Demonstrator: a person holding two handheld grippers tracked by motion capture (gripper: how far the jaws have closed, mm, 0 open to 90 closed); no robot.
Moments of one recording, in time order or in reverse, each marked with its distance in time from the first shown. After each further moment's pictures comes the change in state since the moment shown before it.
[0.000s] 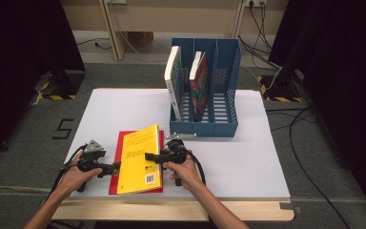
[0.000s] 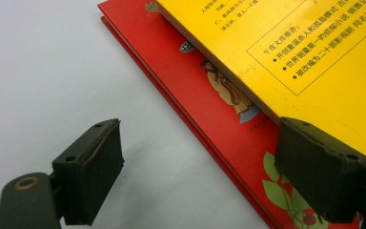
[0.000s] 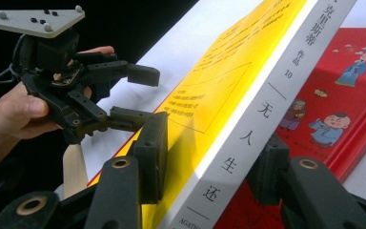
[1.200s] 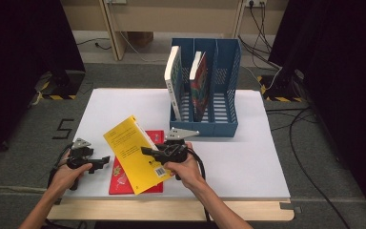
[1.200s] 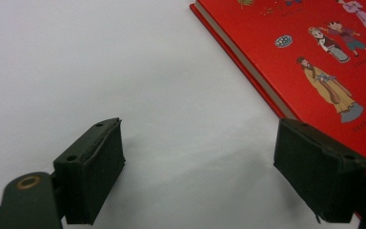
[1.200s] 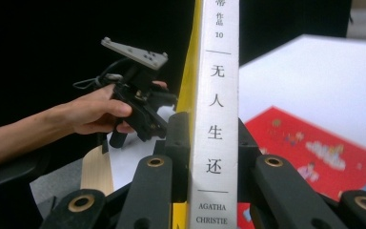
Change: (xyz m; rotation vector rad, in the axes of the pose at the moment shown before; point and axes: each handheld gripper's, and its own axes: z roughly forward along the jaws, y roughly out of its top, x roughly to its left) left arm 0.038 -0.013 -0.004 -0.025 0.095 -0.119; right arm 0.042 0.025 -0.033 -0.149 0.087 -0.314
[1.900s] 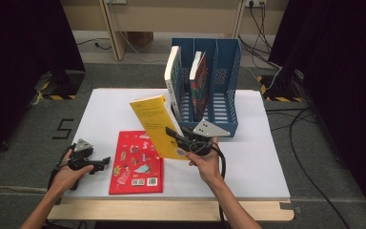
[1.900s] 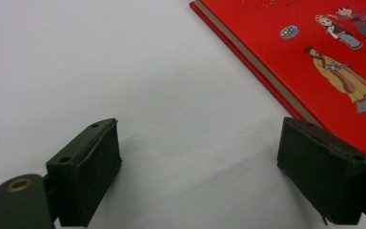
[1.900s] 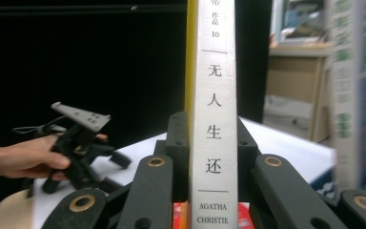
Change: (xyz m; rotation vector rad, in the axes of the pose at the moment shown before) left arm -0.002 -0.004 0.003 -0.013 0.028 0.065; right arm -0.020 0.016 -0.066 -0.252 -0.228 -0.184
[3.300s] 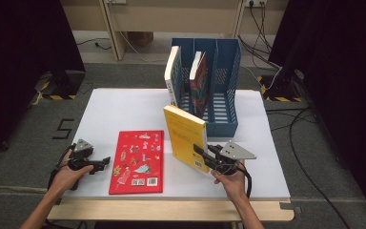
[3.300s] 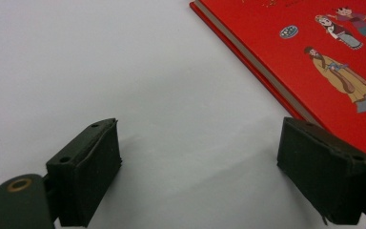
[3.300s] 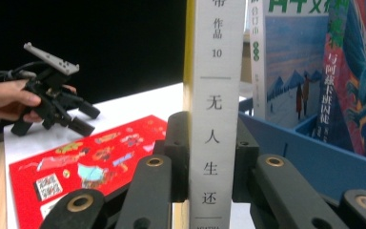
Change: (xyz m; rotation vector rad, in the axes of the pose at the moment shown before) left arm 0.000 0.000 0.000 -0.002 0.000 -0.001; right arm -0.013 -0.046 -0.079 0.080 -0.105 -0.048
